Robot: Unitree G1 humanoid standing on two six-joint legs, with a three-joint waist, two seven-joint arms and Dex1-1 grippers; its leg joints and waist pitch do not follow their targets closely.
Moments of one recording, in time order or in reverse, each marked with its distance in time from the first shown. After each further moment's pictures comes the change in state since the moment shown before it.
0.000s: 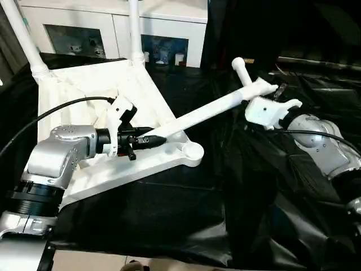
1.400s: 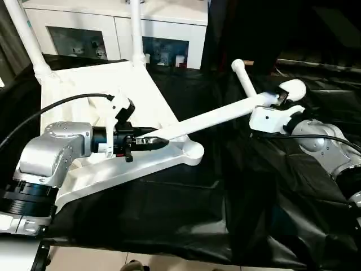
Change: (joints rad) left arm -0.002 0.037 -0.001 -0.039 -0.063 0.013 -0.085; right arm -0.042 -0.003 0.017 0.190 -0.083 -0.106 -0.041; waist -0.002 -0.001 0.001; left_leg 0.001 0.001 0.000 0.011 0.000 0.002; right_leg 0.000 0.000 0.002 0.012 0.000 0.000
